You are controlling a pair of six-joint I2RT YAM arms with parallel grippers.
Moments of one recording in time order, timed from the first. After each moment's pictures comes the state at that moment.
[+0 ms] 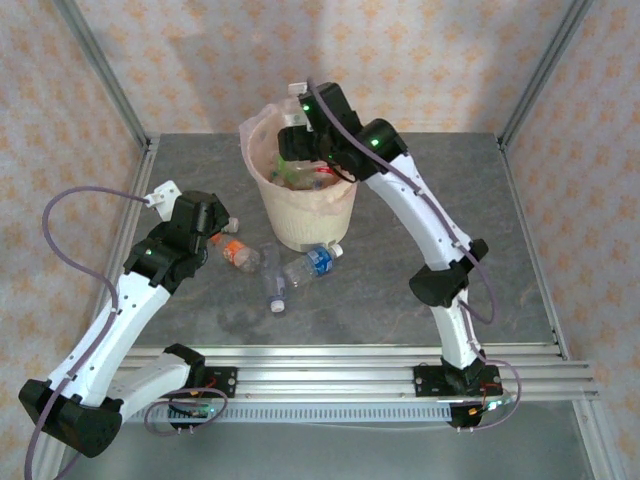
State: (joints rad) left arm -0.34 0.98 1.05 -0.80 -0.63 -0.78; right arm 0.77 2.10 2.64 -1.18 0.21 0.37
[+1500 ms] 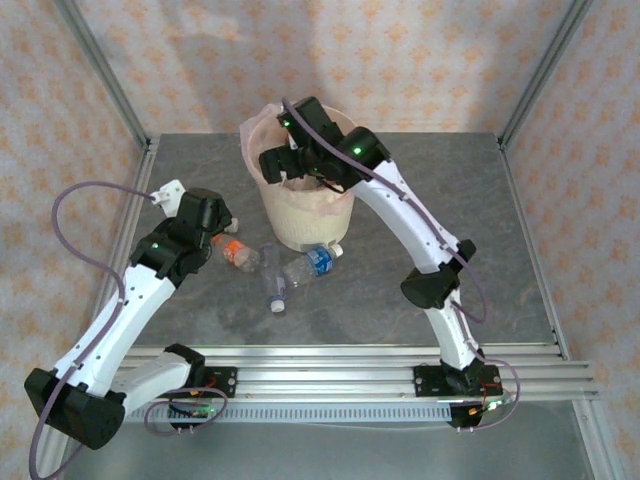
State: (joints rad) left arm -0.33 1.04 1.05 -0.80 -0.62 -0.76; right arm 0.84 2.12 2.67 -1.25 0.19 0.30
